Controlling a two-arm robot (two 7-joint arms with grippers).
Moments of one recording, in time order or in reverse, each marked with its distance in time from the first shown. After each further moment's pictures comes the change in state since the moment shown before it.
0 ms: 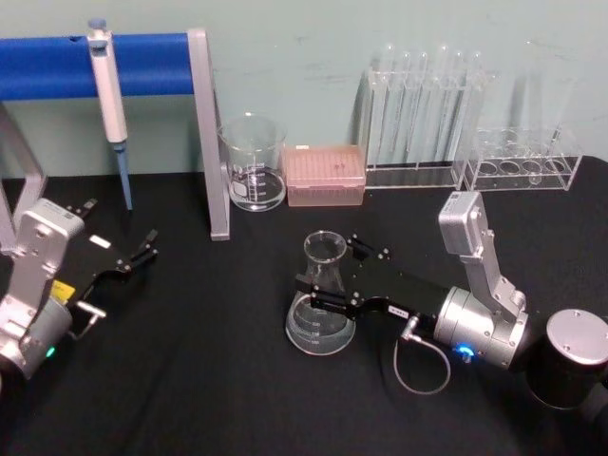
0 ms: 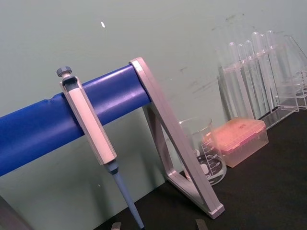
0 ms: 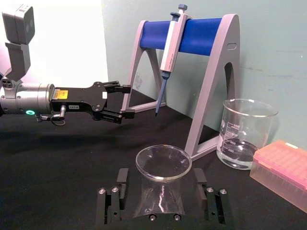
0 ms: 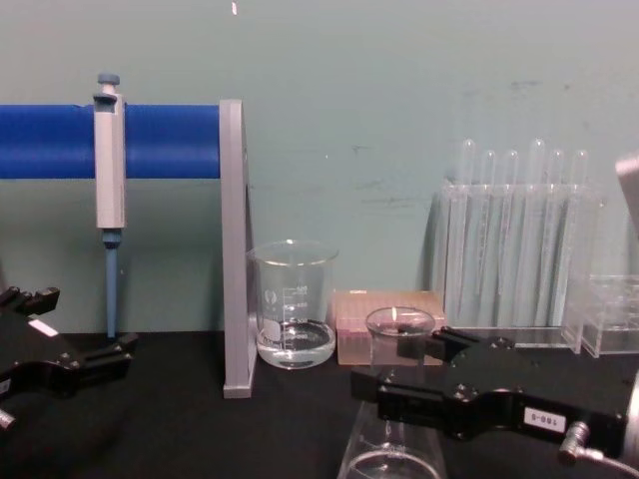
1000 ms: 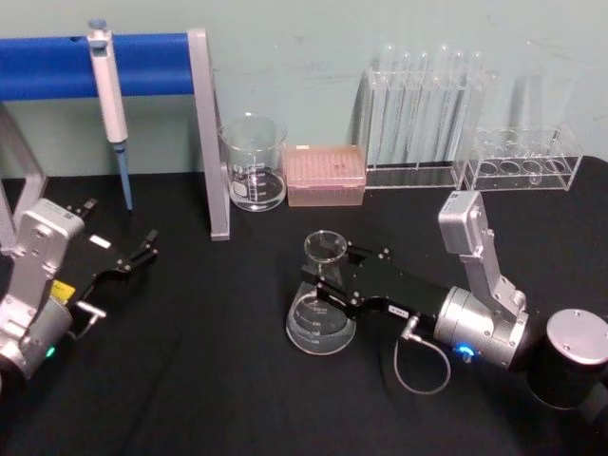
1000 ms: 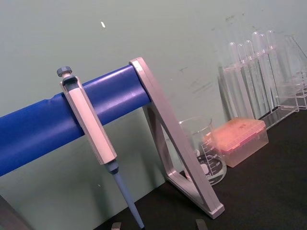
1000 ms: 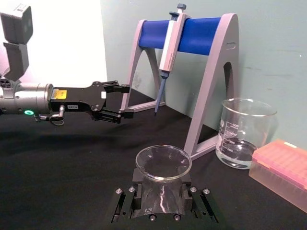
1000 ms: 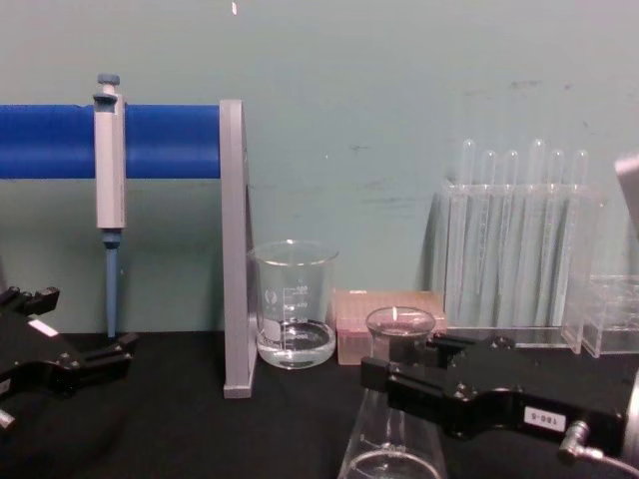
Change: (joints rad) left arm 0.000 0.000 0.000 0.000 0.000 0.000 0.000; right arm -0.002 0.002 0.000 -0.006 -0.001 0.006 -0.008
